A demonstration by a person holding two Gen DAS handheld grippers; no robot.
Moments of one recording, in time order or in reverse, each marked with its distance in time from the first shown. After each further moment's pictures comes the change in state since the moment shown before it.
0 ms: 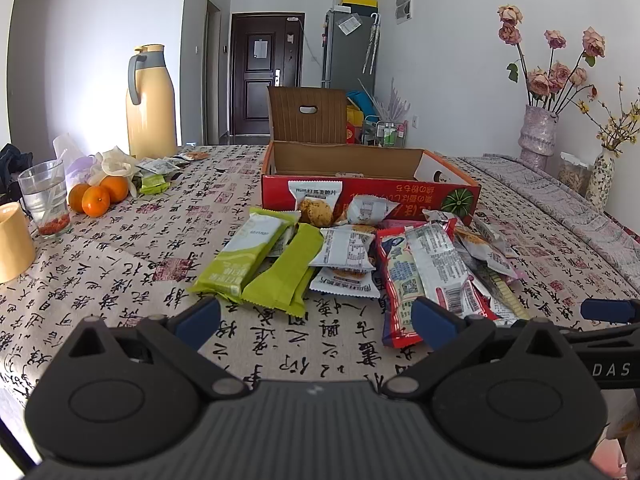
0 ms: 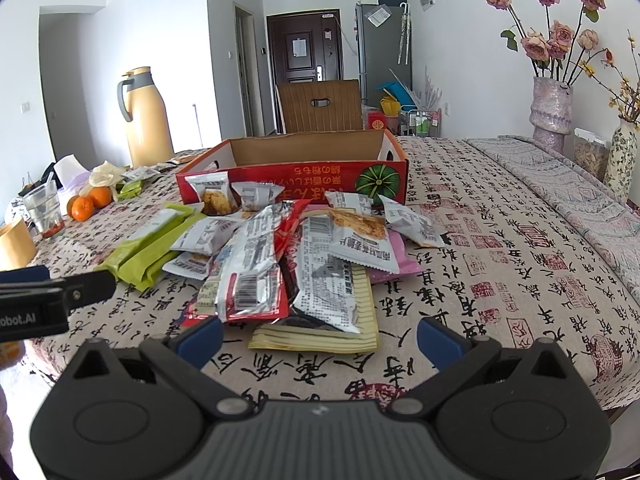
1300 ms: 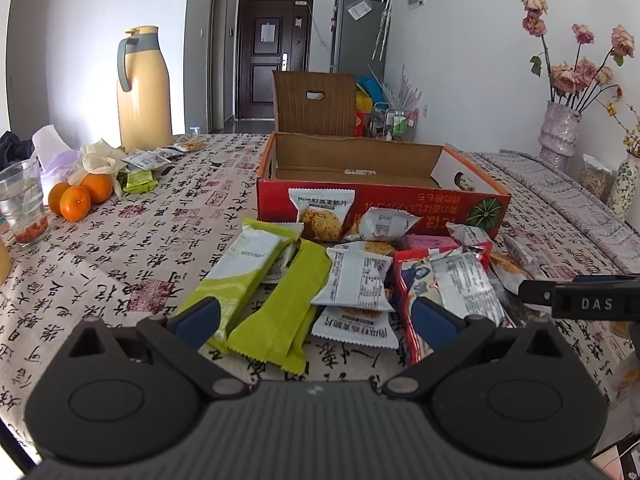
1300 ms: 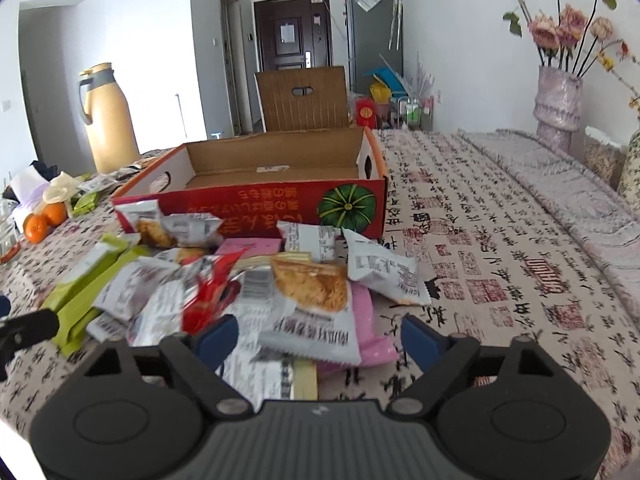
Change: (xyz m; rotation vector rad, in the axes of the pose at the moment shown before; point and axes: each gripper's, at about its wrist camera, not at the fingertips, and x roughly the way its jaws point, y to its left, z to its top) left arm 0.067 0.003 0.035 -0.039 0.057 0.013; right arm 0.089 -0.043 0.063 0.017 0.051 -0.022
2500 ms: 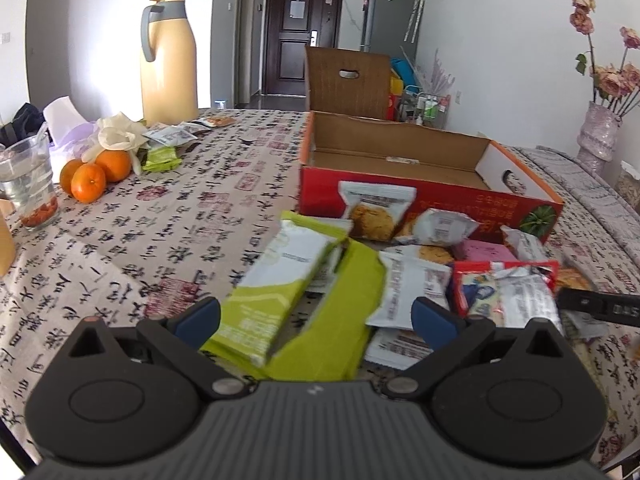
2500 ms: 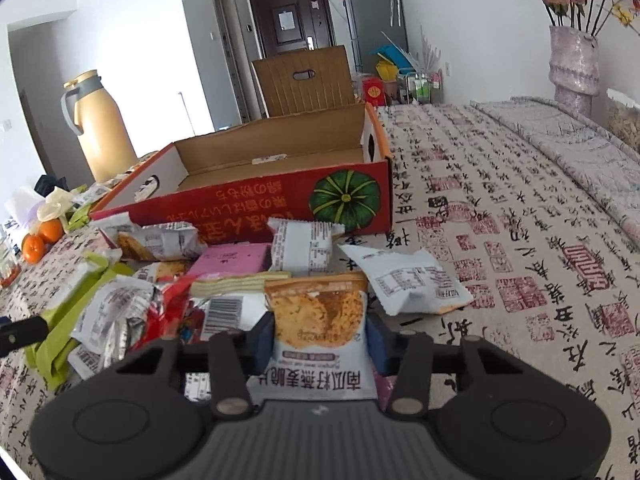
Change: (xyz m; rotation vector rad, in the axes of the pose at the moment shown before) left arm 0.038 0.034 0.018 -0.062 0.071 0.069; right arm 0.046 -0.019 0.011 0.065 0.039 0.068
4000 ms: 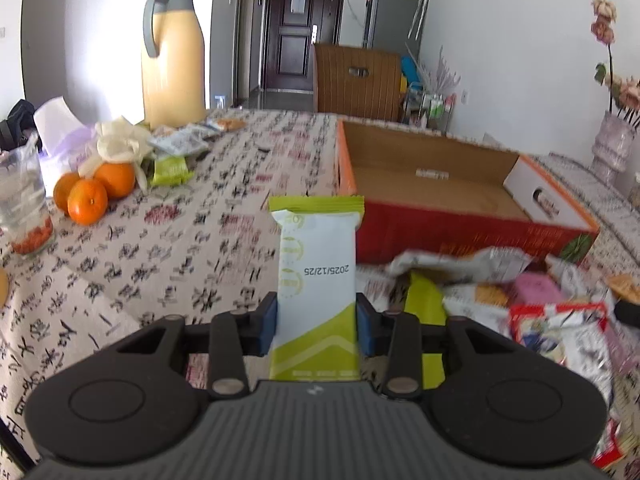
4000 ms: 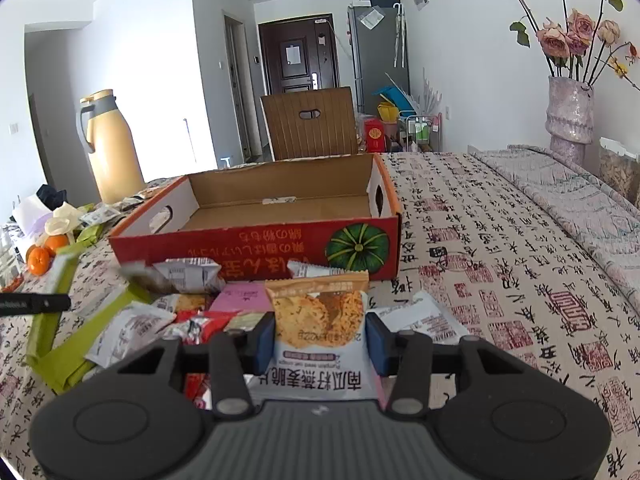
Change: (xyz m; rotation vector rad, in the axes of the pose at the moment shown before) left arm 0.035 0.040 0.040 -0.010 0.009 -0.021; right arm -0.024 0.019 0.007 -0.049 -0.117 -0.024
